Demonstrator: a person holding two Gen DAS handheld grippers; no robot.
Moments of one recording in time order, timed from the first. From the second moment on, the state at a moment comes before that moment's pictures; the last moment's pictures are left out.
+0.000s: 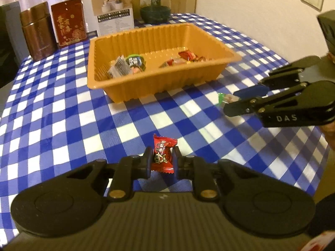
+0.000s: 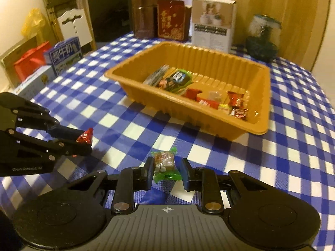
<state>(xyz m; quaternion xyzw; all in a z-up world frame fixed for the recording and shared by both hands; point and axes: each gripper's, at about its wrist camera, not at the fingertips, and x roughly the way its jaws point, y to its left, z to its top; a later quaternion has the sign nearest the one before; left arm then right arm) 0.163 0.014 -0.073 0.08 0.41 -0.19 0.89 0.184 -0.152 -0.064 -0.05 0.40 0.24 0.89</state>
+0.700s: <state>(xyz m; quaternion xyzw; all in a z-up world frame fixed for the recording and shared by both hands) 0.185 -0.004 -0.002 0.01 0.40 -0.14 0.91 0.169 -0.191 -0.001 0.03 0.38 0.16 0.91</state>
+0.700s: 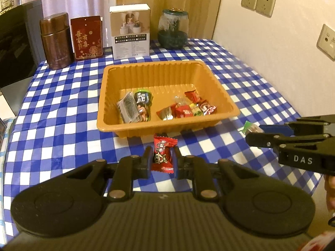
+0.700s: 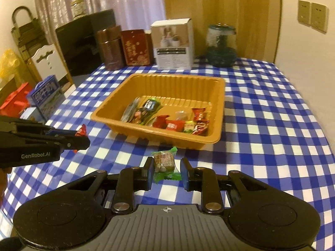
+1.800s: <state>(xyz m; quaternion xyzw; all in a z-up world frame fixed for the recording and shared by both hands) 0.310 -0.017 0.016 0.03 0.39 -0.13 0.91 0.293 -0.184 0.017 0.03 0.39 0.12 0.91</state>
